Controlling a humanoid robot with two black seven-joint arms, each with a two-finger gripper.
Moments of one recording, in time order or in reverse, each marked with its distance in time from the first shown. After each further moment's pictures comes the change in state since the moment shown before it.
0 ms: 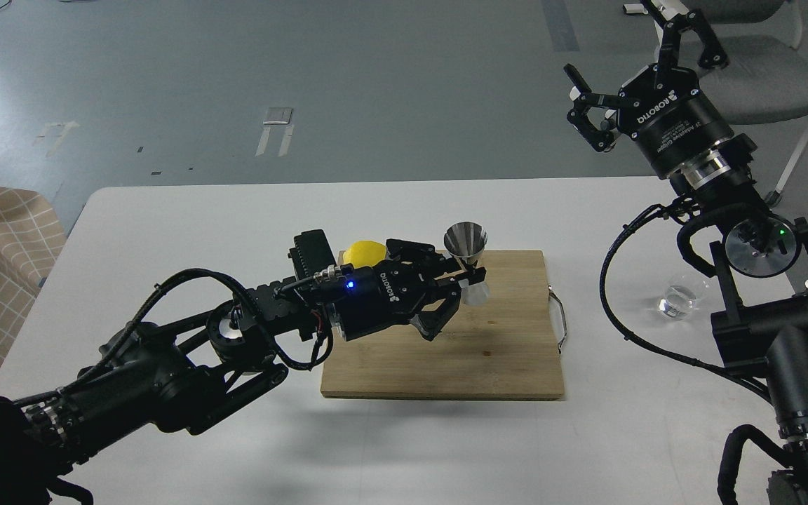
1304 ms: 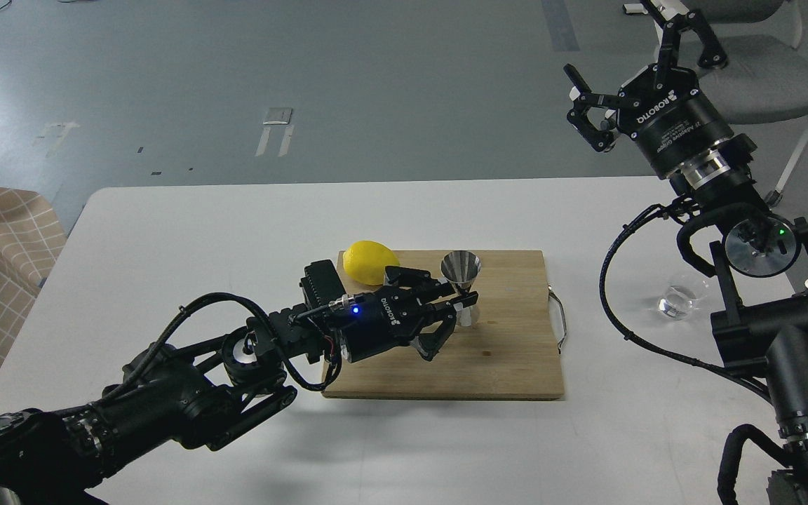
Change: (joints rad) left arm 0.034 -0.084 0.060 0.181 0.010 0.088 0.000; right arm 0.001 0.000 0.000 -0.002 0.000 0.000 0.000
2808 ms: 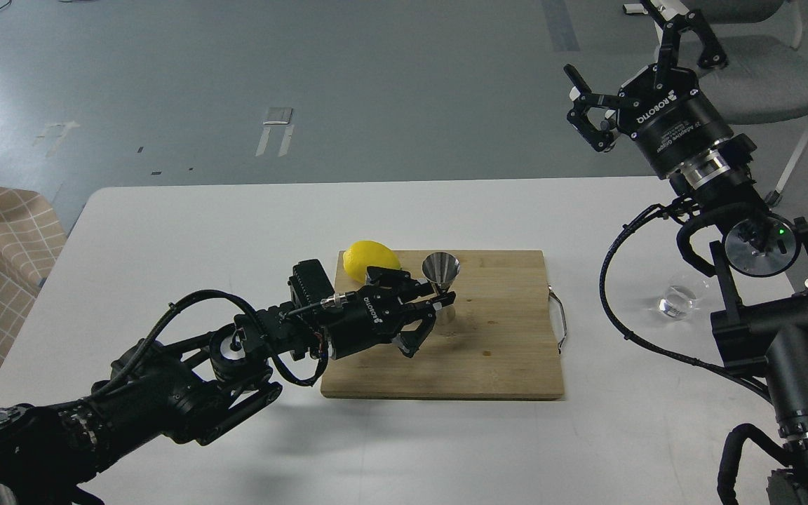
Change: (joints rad) left arm -0.015 0.015 0.025 0.069 0.000 0.000 0.000; right arm 0.003 0.000 0.001 -0.004 0.000 0.000 0.000
